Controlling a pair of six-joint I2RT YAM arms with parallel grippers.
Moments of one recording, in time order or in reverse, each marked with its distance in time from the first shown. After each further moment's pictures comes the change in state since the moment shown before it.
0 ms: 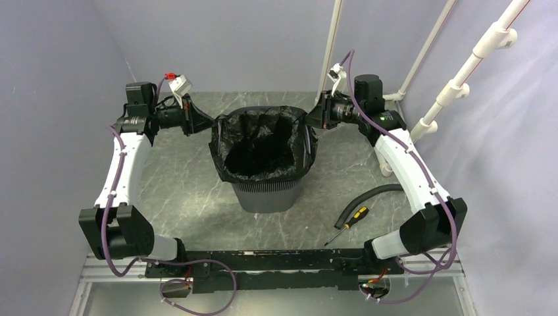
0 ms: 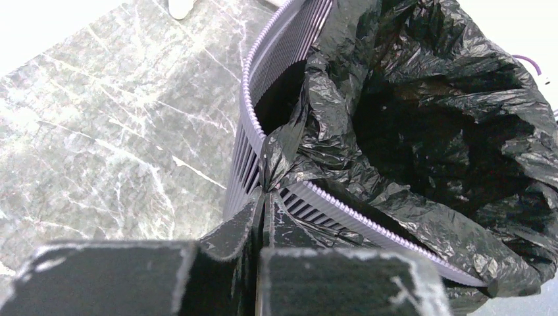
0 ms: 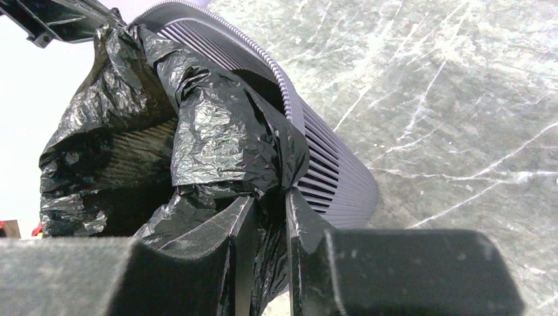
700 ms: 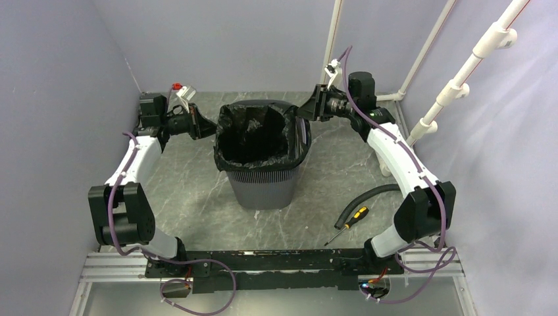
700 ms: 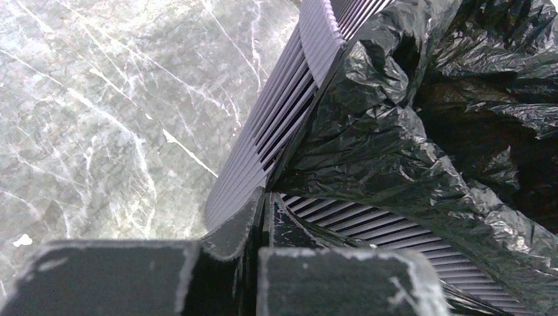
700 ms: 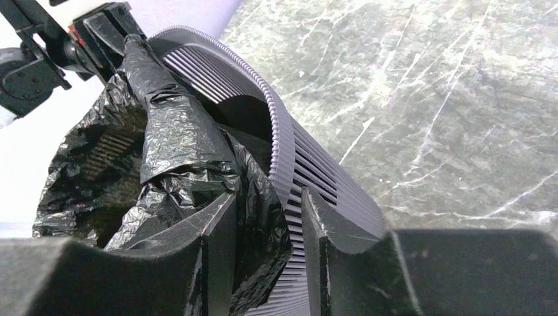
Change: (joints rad) left arm -0.002 0.101 -0.213 0.381 -0.040 -0.285; right arm -0.003 0.110 -0.009 0.195 -0.008 0.120
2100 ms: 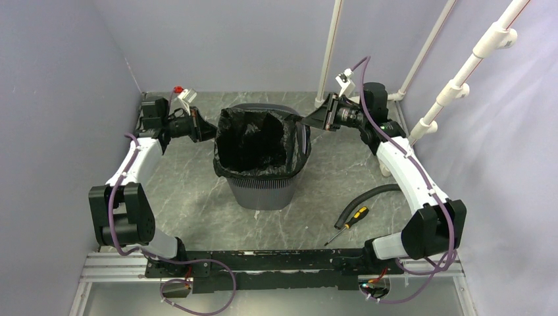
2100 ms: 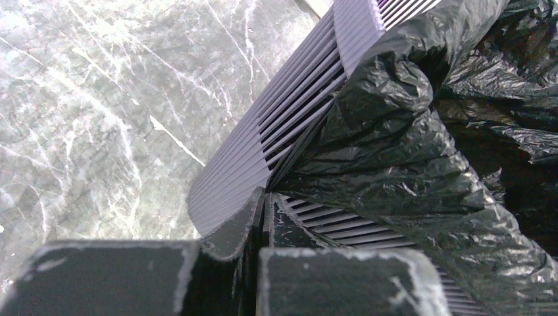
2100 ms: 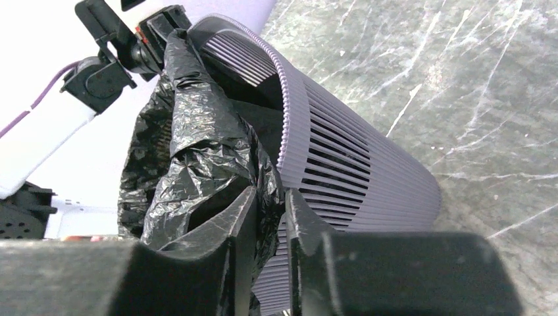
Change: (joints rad) left arm -0.005 -0.003 -0.031 0.002 0.000 -0.035; right arm -0.061 -0.145 -0.169 0.071 -0.111 0.189
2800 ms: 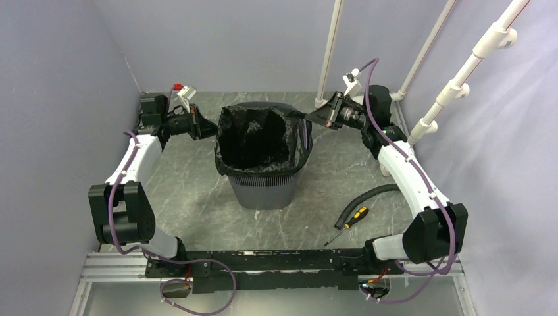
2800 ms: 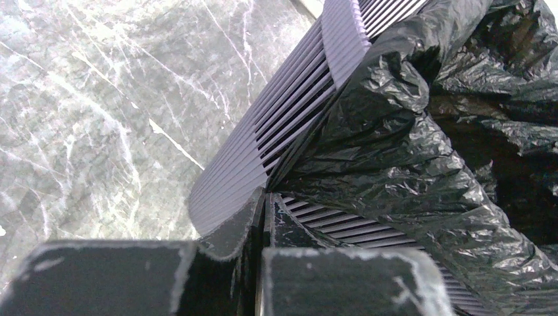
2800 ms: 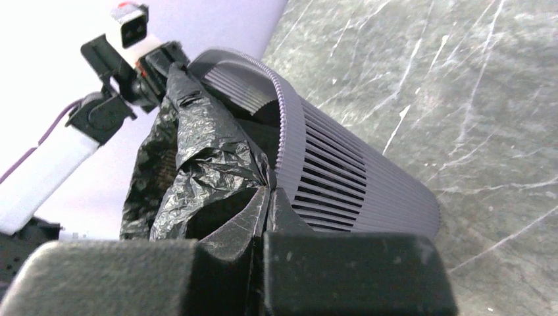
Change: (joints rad) left arm 0.000 0.014 0.046 -0.043 0.003 0.000; right arm -0.015 -0.032 -0.055 0.100 0.054 0.092
